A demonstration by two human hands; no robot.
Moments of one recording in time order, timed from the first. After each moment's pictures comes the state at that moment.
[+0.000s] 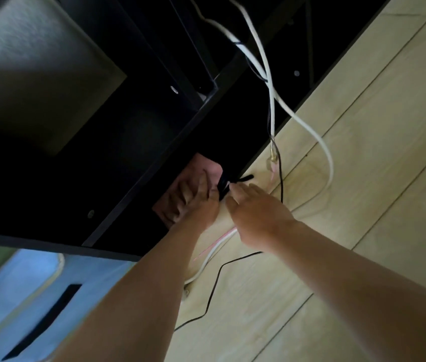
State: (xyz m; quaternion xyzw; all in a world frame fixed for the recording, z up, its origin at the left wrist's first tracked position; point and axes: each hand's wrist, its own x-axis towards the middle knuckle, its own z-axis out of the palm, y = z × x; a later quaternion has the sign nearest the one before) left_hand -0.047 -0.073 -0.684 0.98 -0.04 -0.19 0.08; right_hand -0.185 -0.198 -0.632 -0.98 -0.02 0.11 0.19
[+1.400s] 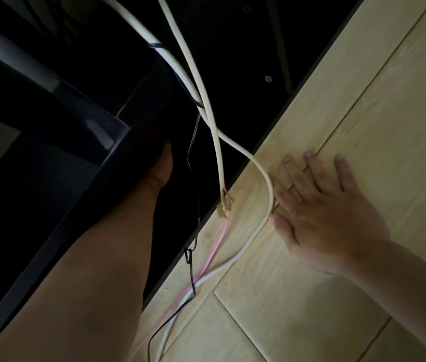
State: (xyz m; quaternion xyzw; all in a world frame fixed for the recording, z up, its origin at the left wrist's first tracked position) left_hand 0.258 -0.130 -0.822 0.93 -0.07 -0.16 0.31; right_hand -0.185 -0.341 -0.720 -0.98 0.15 0.01 0.10
